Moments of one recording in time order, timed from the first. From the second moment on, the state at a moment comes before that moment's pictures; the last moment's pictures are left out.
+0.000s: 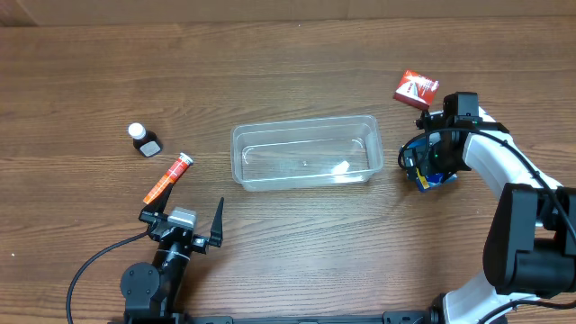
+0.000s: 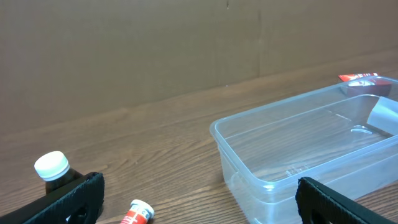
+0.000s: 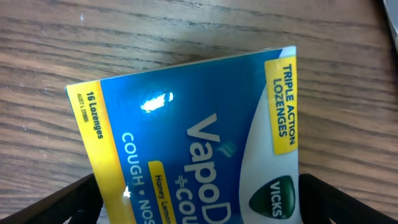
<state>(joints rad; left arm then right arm) 0.00 0.01 0.01 -0.05 0.26 0.13 -0.09 1.81 1.08 -0.65 -0.01 -0.28</state>
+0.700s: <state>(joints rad) 0.00 0.02 0.01 -0.05 0.26 0.13 -0.09 1.81 1.09 -0.68 -0.04 0.06</state>
